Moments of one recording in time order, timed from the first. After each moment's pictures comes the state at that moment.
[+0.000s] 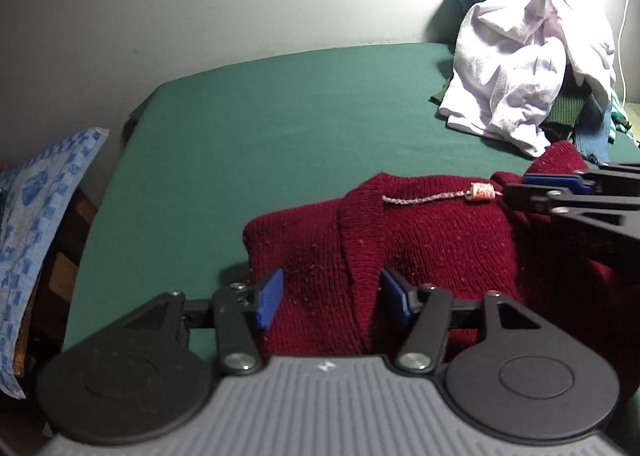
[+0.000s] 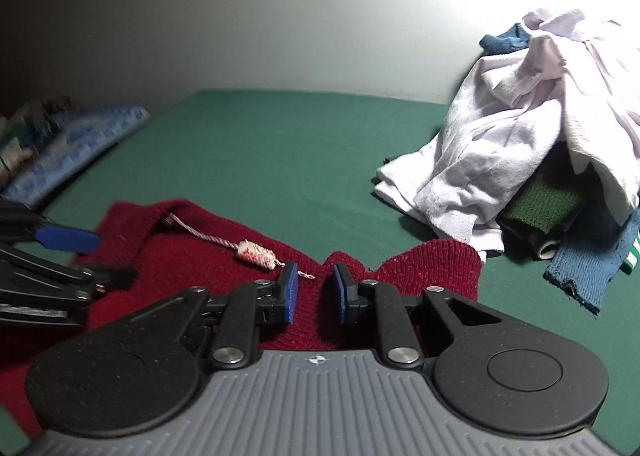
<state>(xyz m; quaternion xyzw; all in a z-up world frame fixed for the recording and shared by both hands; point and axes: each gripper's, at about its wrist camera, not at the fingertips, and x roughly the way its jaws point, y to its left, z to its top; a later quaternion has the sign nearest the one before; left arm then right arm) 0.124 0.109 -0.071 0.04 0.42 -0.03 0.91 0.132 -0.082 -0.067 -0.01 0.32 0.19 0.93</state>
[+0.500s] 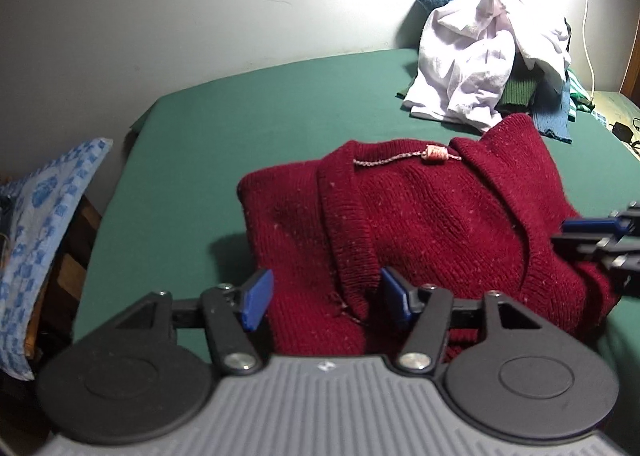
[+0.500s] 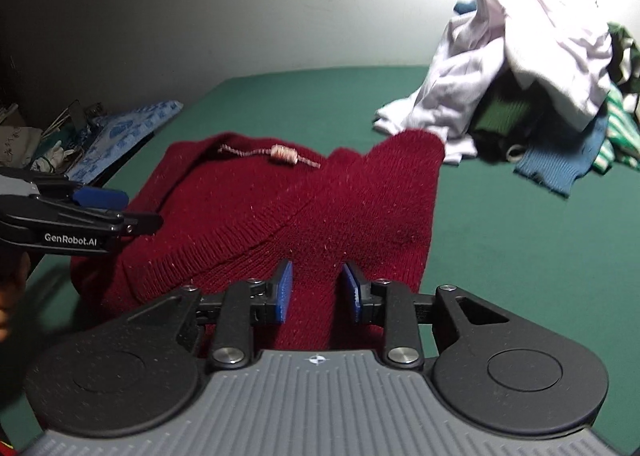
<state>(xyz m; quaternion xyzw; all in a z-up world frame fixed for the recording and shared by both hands) 0.069 0.098 -0.076 0.07 0.40 -0.05 0.91 0.055 -0.117 -0.079 0.03 0.36 0.21 0.91</state>
